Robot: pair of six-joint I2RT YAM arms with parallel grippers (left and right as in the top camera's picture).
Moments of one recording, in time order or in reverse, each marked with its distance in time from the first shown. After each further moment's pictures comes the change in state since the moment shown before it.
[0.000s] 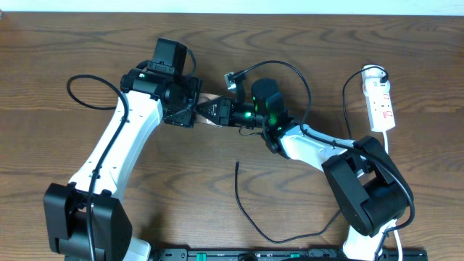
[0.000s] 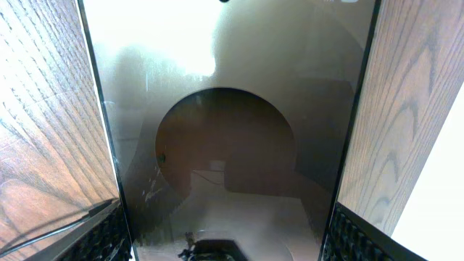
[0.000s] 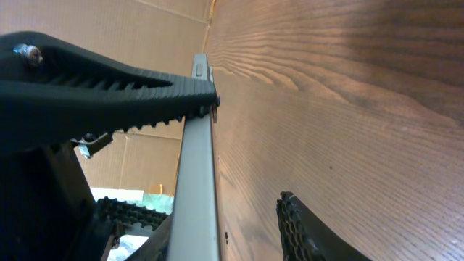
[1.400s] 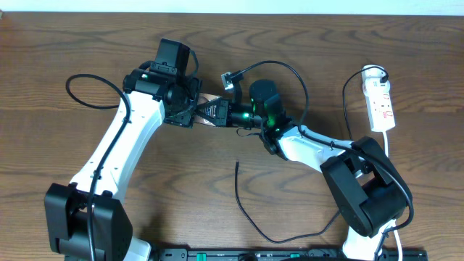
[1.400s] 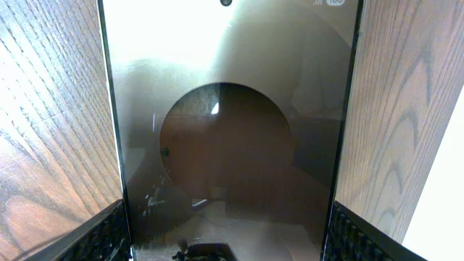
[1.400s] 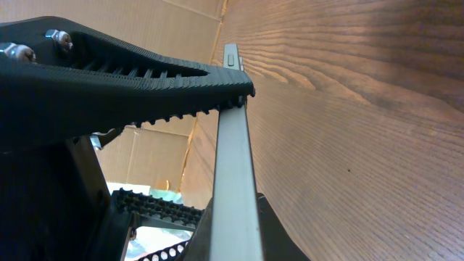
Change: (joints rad) left arm -0.015 0.000 0.000 -0.001 -0.066 0.008; right arm 0.017 0.000 0.000 0.044 -0.013 0.013
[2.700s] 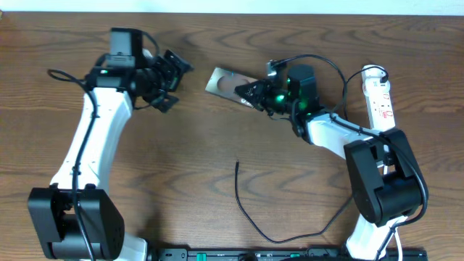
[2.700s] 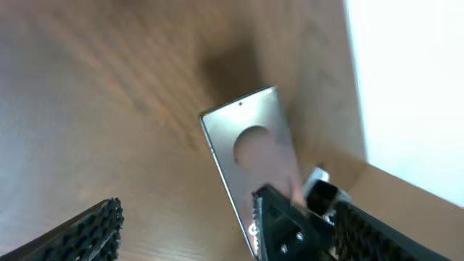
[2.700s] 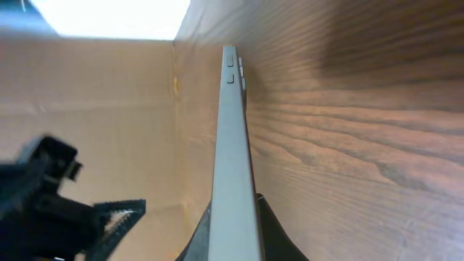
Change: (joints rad) left arm 0.237 0.000 -0.001 0.204 0.422 0.587; right arm -0.249 0.003 0.000 -0.149 0.020 0.168
